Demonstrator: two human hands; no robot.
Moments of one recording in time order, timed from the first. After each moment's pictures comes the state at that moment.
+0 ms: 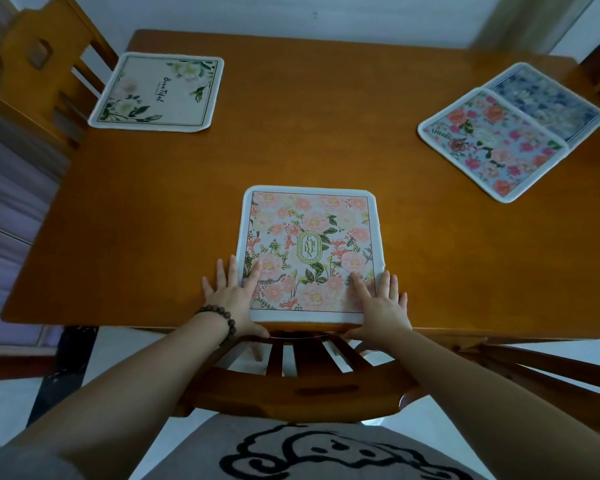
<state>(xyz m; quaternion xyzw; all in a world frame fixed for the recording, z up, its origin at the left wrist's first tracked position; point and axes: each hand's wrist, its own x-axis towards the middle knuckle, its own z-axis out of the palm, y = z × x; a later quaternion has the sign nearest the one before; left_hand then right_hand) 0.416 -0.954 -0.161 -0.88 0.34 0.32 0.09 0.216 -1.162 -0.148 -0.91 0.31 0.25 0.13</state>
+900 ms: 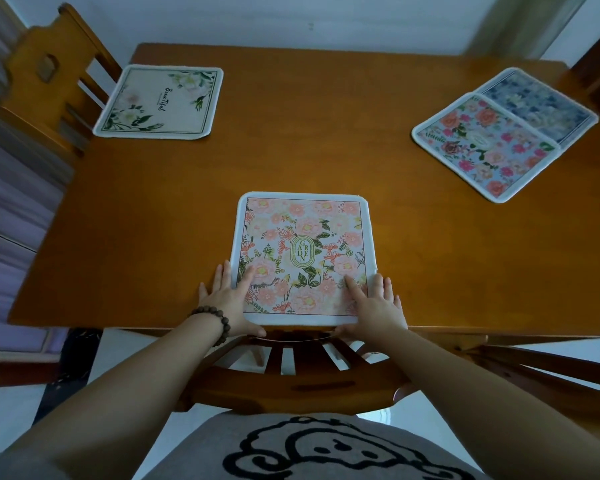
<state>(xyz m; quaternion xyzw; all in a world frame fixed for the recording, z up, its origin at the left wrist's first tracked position) 0.415 -0.943 -0.158 -0.89 0.33 0.32 0.08 0.215 -1.158 -0.151 -0.91 0.32 0.23 0.14</state>
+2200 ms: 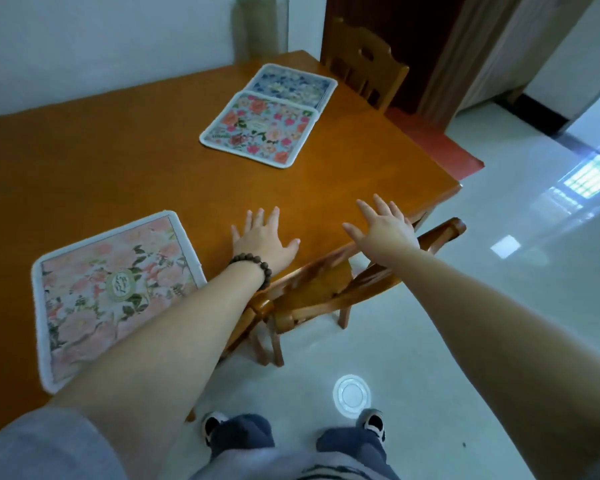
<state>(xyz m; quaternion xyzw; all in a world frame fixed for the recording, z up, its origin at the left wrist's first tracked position) 0.170 -1.227 -0.068 -0.81 0.57 0.15 -0.07 -0.038 -1.300 -0.020 -0.79 0.60 0.04 0.14</state>
